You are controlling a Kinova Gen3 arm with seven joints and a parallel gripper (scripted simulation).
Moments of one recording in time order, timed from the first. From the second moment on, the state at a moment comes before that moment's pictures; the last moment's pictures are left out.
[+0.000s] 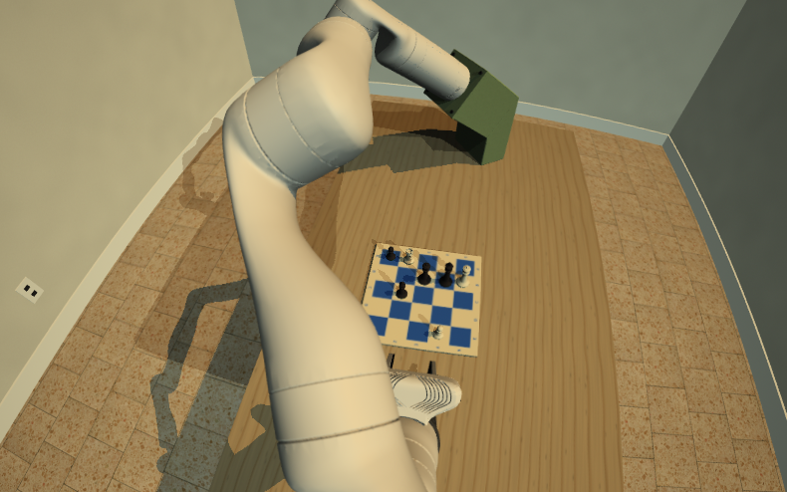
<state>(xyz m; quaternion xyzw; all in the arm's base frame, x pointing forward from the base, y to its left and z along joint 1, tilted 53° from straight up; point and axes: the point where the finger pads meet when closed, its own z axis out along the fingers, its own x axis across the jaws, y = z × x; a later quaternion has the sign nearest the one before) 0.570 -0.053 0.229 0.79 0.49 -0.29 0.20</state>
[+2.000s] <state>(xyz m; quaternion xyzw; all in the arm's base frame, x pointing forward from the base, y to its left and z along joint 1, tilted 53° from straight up) 0.421 0.021 0.116 0.66 0.59 -0.16 0.43</state>
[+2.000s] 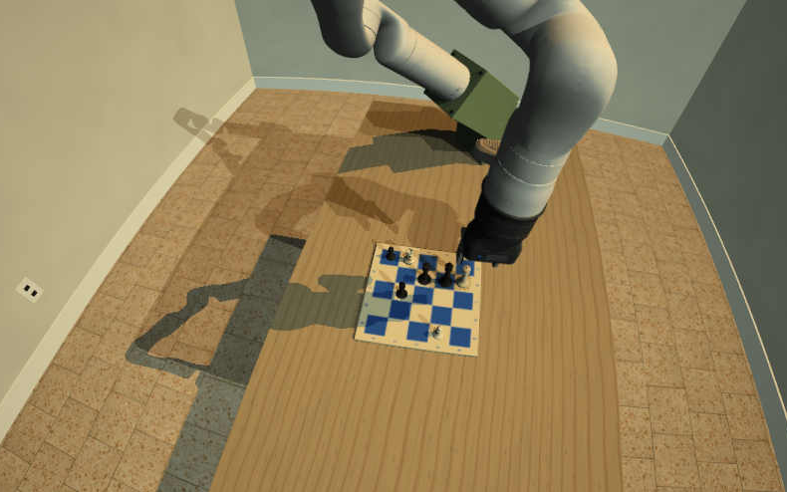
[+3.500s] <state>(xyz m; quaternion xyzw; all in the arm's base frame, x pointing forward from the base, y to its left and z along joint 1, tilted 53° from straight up) 0.374 0.021 0.100 0.67 0.60 -0.13 0.43</state>
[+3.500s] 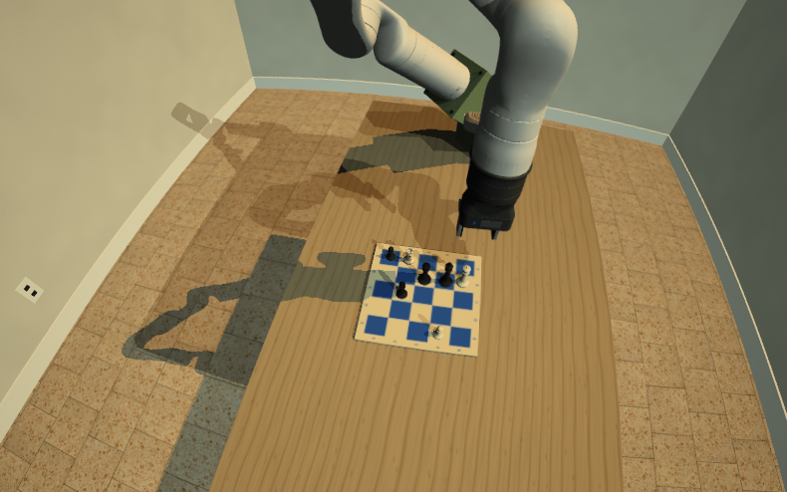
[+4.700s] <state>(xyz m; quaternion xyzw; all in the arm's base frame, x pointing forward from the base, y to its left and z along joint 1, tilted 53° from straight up) 0.380 -0.002 0.075 0.89 0.08 0.14 0.42</state>
